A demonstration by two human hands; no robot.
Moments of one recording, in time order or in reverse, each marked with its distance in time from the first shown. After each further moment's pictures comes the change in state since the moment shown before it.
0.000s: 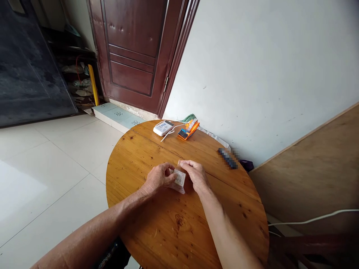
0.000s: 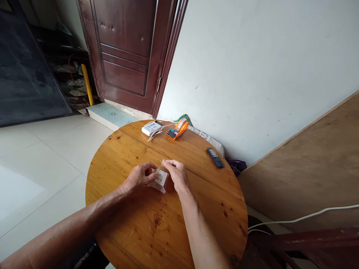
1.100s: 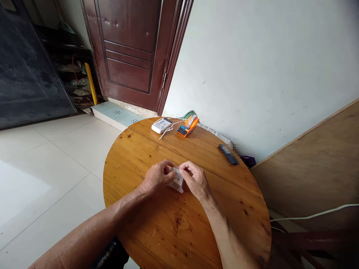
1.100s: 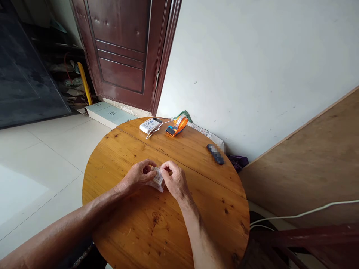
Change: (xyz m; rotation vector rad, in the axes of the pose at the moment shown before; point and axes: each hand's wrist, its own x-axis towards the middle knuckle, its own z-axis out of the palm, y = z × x) left_hand 0.000 0.002 0.001 -0.035 -0.024 -0.023; right_hand -0.027 0.004 -0.014 -0.313 -0.147 -0.463
